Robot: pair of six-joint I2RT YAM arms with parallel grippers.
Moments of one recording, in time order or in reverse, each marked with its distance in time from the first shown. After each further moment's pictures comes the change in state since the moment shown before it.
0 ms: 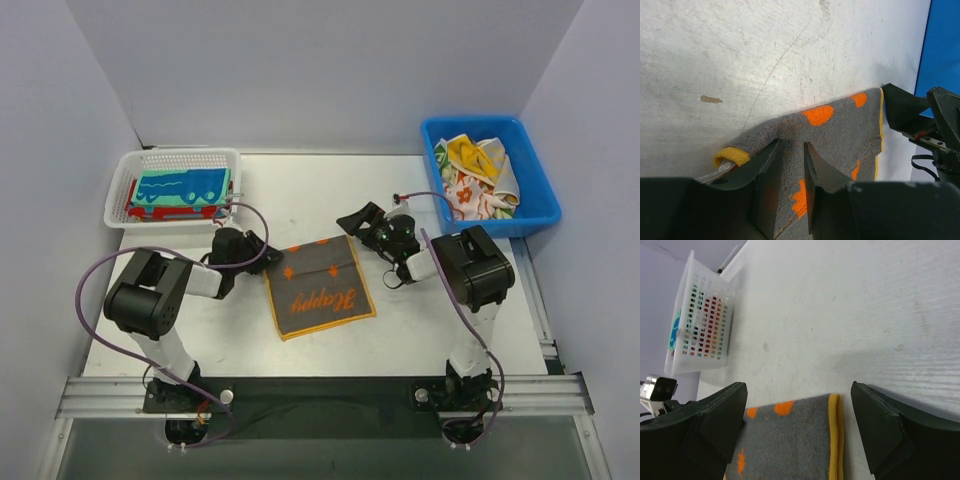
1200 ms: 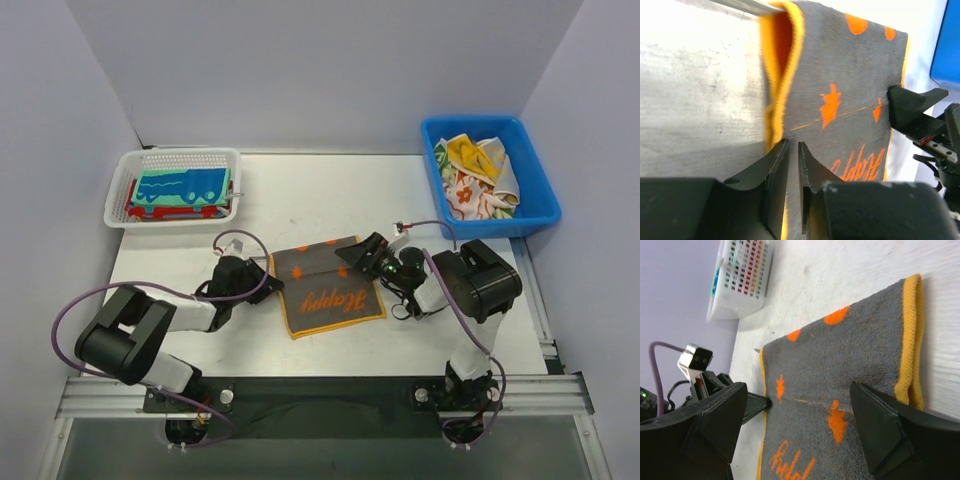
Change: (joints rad) left arm -0.147 -0.279 -0.236 -0.113 -0.122 -0.064; right arm 0.066 -0.106 -0.328 0.252 -0.117 0.077
